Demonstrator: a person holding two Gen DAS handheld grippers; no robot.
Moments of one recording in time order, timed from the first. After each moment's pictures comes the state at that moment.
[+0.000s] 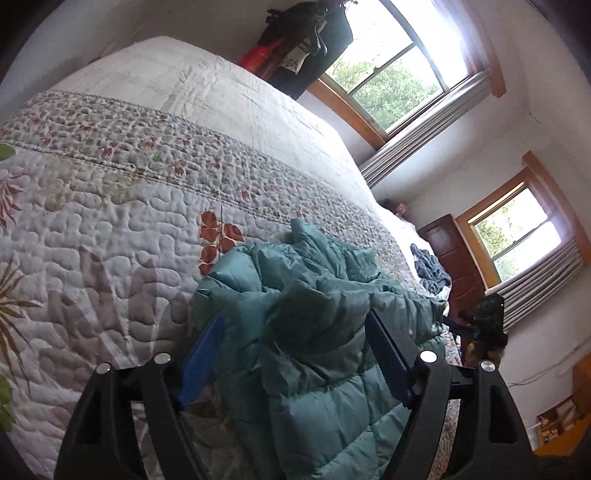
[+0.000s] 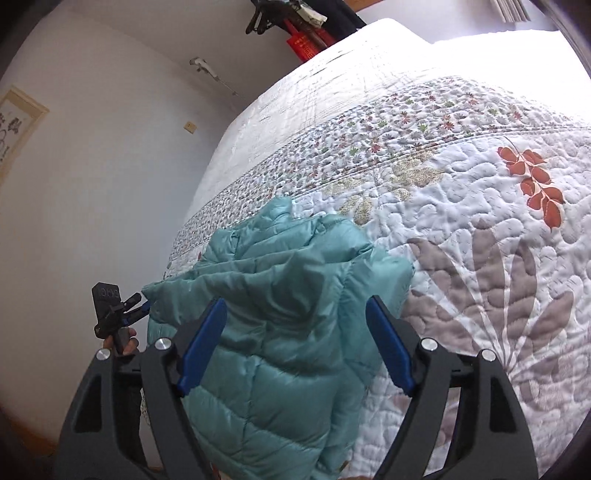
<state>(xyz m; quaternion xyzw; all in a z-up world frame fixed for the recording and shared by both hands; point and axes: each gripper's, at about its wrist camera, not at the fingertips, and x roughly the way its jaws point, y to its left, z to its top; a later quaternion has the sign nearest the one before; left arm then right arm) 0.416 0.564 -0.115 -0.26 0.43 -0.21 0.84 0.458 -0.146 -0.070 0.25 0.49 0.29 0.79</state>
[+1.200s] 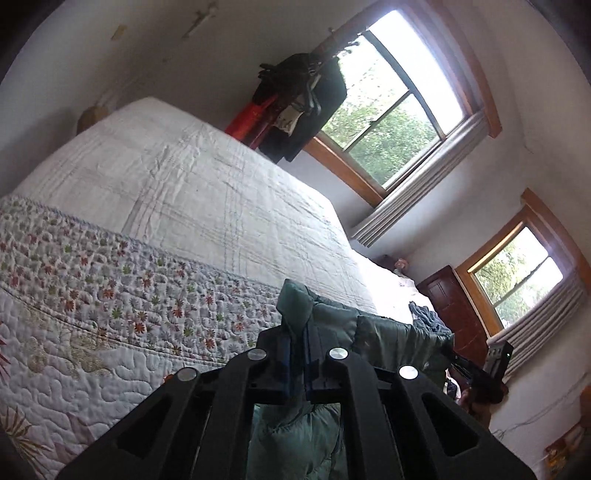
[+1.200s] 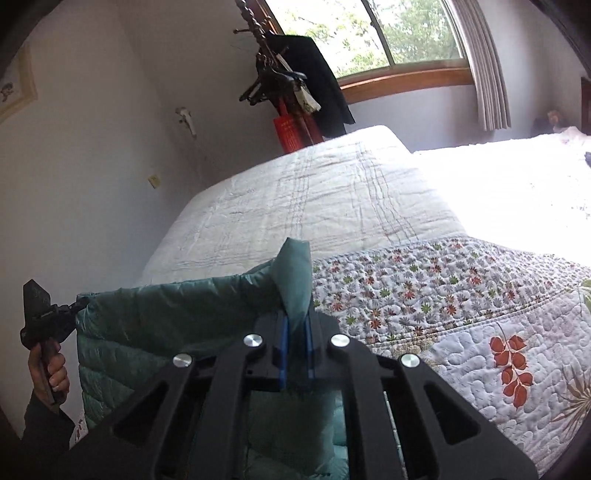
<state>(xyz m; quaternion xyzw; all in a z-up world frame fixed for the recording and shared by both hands) 0.538 0.566 -0.035 -0.31 0.35 -0.16 0.87 0.559 -0.099 0.005 0.16 0.37 0.16 0.90</state>
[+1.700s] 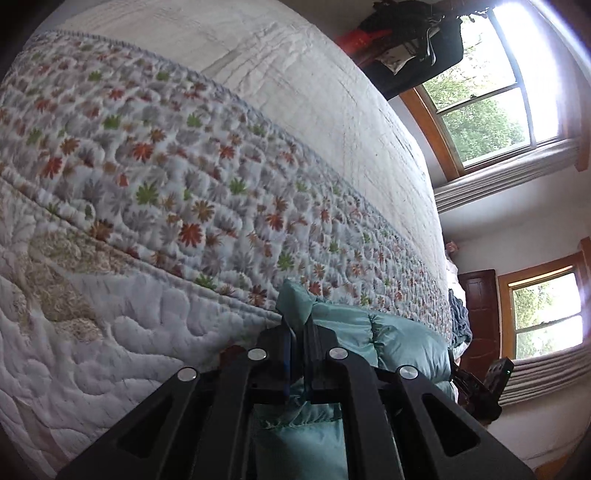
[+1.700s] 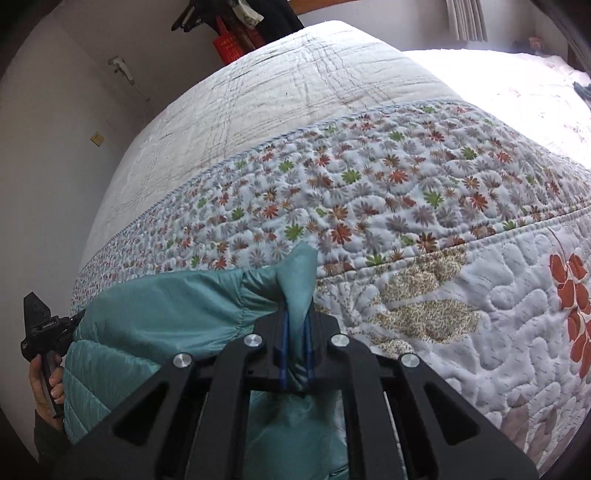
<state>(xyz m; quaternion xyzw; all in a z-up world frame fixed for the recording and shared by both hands) 0.584 0.575 -0.189 -0.36 0.50 -0.09 0.78 0.606 -0.086 -0.133 0.18 0.52 0.12 0.83</state>
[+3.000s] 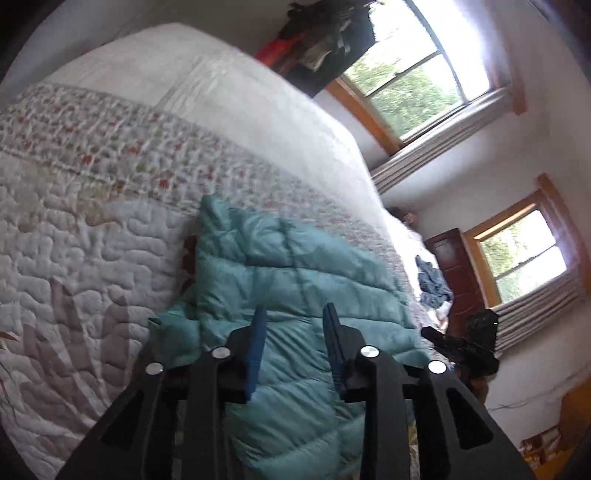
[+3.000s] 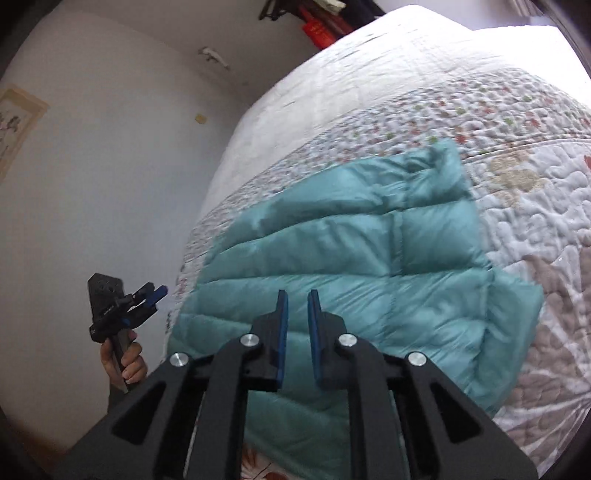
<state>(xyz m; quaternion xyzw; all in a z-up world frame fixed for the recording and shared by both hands) 0.400 0.568 -0.103 -0.32 0.41 -0.24 0.82 0.465 -0.032 -0.080 0.26 0.49 0.33 0.76</state>
